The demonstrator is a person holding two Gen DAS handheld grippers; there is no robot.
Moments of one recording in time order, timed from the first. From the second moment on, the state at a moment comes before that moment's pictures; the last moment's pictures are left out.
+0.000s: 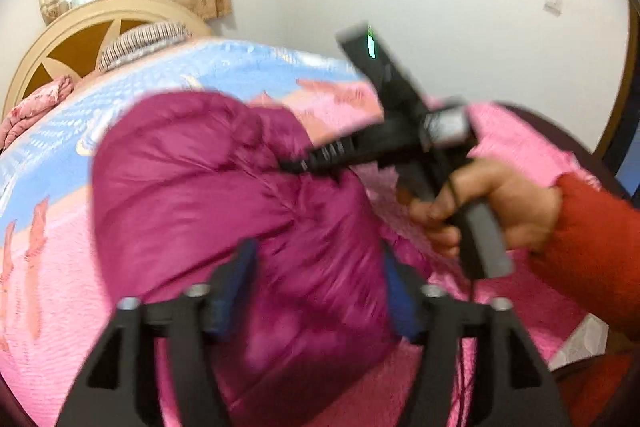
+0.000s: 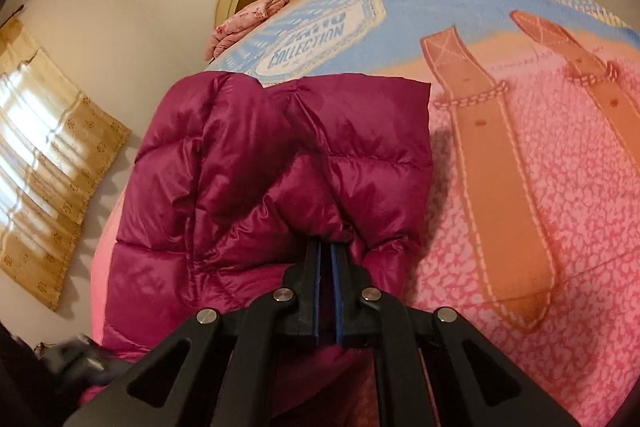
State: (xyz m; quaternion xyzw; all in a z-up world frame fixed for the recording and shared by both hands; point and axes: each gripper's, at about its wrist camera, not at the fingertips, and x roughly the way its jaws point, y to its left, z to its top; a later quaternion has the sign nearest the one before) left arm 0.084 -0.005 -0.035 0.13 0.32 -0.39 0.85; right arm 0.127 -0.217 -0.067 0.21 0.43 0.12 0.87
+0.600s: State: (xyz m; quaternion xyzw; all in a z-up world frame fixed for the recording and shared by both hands) left arm 0.250 -0.025 -0.057 0.14 0.35 -0.18 0.91; right arm 0.112 -0.221 -0.073 0.21 0.40 0.12 0.88
